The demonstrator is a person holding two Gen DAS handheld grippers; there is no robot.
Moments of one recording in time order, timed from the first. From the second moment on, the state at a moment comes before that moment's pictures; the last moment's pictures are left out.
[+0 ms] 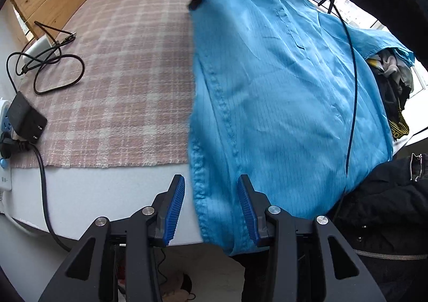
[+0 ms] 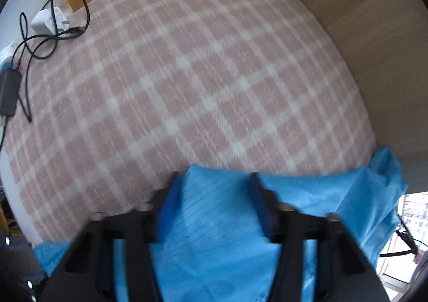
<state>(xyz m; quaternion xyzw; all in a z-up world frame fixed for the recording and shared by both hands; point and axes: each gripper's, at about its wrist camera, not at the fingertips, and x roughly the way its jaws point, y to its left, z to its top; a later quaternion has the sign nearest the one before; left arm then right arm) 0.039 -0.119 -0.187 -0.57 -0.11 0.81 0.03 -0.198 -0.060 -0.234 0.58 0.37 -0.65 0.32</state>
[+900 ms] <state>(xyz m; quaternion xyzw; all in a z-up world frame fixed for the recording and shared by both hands) 0.003 -0.132 -0.211 -0.58 -0.10 0.80 0.03 -0.217 0.017 -0.158 0.53 0.17 -0.74 0.37</state>
